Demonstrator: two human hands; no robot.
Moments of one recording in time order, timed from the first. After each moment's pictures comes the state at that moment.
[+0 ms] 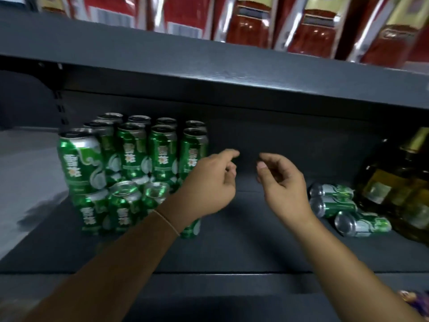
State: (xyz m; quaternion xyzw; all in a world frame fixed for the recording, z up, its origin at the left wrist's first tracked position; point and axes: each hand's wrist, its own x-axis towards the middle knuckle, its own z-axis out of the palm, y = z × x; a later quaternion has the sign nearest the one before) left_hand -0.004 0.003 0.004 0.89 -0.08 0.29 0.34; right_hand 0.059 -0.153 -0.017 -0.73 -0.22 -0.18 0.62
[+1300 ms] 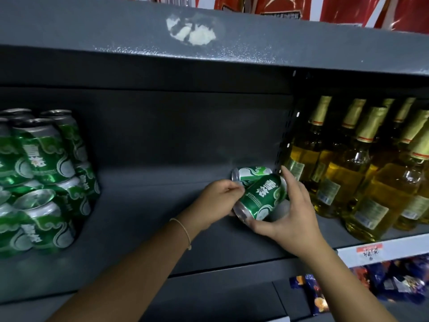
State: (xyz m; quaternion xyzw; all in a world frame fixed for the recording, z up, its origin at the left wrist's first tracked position) left_hand 0.138 -0.241 -0.071 0.77 0.01 0.00 0.63; right_hand 0.131 -0.423 -0.081 -0.87 -0.19 -0.19 0.41
